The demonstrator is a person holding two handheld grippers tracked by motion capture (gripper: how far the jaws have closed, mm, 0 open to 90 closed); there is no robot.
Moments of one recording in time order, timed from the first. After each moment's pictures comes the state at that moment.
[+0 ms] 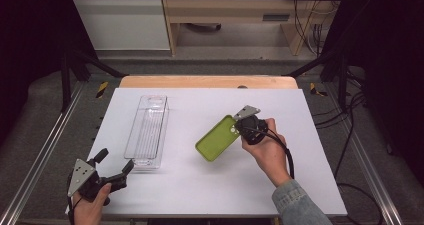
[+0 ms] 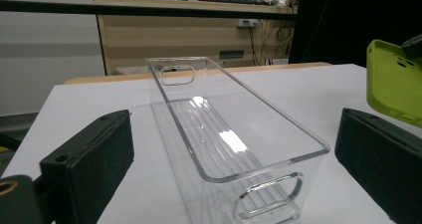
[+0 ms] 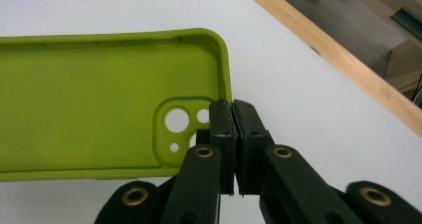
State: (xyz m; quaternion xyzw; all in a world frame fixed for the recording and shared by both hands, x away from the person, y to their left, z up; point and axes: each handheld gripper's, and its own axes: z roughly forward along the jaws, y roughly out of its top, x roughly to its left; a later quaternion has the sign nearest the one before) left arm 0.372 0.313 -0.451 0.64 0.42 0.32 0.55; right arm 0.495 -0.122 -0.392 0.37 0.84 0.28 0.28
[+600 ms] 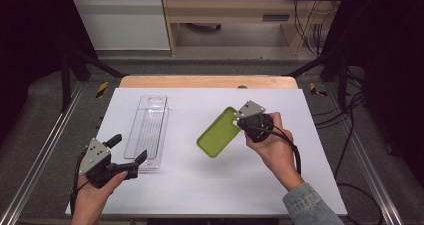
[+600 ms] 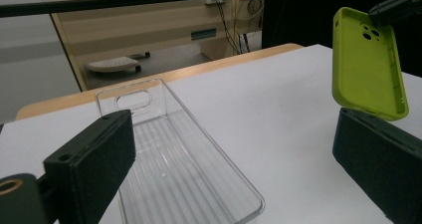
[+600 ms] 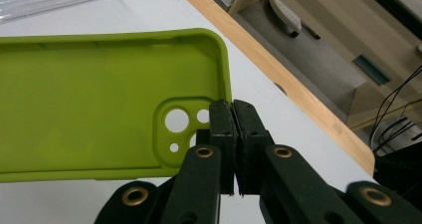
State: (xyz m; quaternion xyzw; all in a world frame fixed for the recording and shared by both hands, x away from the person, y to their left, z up) left arm 0.392 0.270 -0.385 0.71 0.38 0.30 0.51; right arm 0.478 -0.124 -0.354 0.32 0.83 0.29 0.35
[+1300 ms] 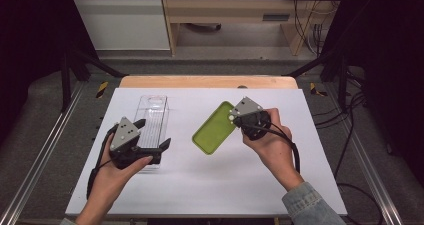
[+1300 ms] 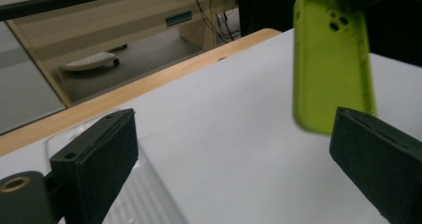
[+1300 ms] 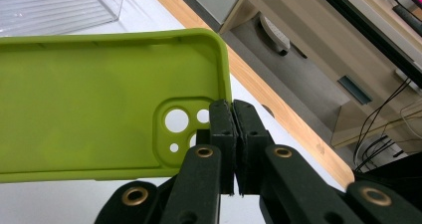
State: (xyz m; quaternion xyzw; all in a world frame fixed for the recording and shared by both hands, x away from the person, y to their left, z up) left arm 0.418 0.204 -0.343 0.77 0.33 0.27 0.48; right arm 0.471 -0.112 -0.334 0.30 0.83 0.30 0.37
